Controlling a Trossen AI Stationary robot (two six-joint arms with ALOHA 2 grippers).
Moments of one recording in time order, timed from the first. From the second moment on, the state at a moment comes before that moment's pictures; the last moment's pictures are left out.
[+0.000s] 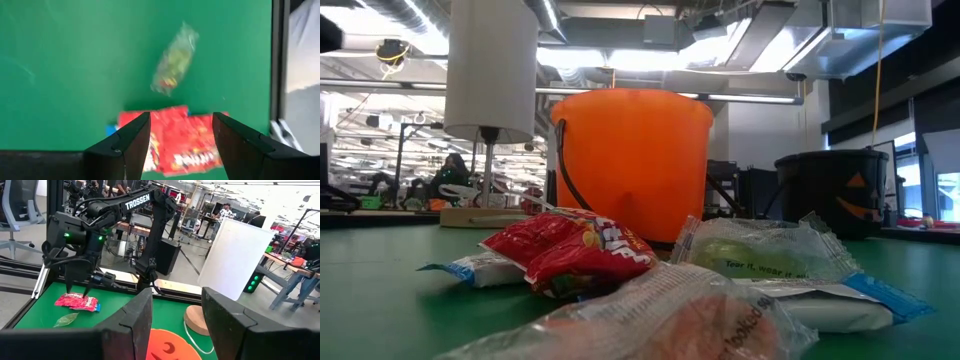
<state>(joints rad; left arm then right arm) -0.84 1.52 1.06 -0.89 -0.01 -0.77 0.55 1.14 0.99 0.11 0.69 -0.24</state>
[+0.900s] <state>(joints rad) -0.82 1.68 1.00 -0.65 -0.06 -0.60 0.55 1.14 0.99 0.11 0.69 -0.24</state>
